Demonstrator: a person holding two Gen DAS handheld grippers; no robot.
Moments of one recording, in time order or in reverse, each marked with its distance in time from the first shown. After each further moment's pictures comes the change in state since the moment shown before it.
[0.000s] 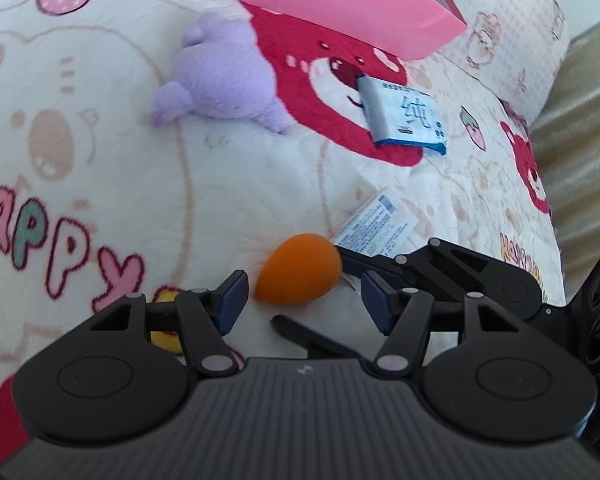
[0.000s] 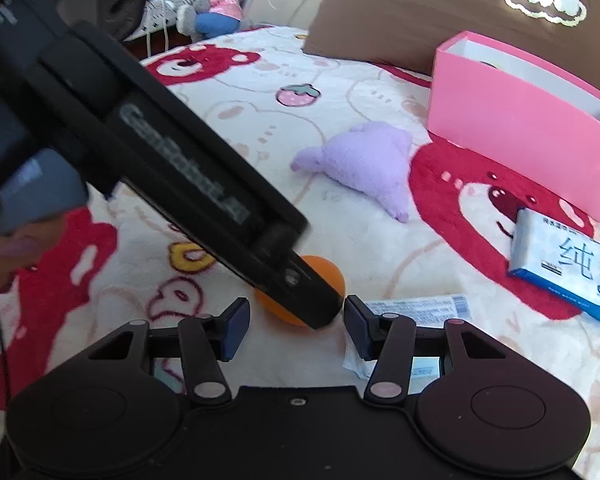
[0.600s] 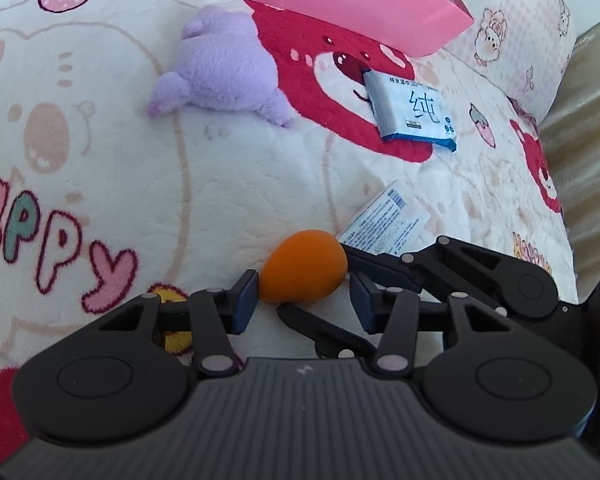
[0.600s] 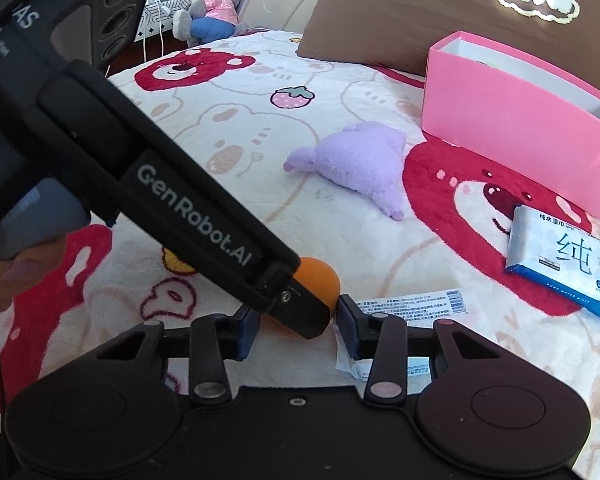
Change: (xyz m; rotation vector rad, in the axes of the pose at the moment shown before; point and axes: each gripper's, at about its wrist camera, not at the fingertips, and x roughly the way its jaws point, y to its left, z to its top) left arm 0.012 -0.007 -0.008 0.020 -0.018 0.026; right arm -0.005 0.002 -0.007 0.004 -0.020 -0.009
